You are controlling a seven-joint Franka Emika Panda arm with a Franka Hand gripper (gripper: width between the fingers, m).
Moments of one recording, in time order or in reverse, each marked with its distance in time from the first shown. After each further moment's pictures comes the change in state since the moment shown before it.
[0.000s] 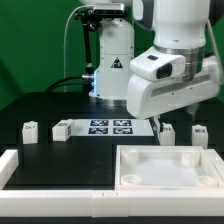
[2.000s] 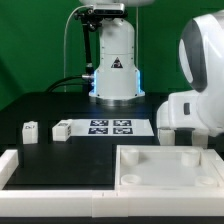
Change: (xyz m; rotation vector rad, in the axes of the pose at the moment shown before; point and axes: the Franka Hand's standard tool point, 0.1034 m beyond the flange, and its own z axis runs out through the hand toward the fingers) arm -0.012 -0.074 0.038 0.181 -0.840 0.432
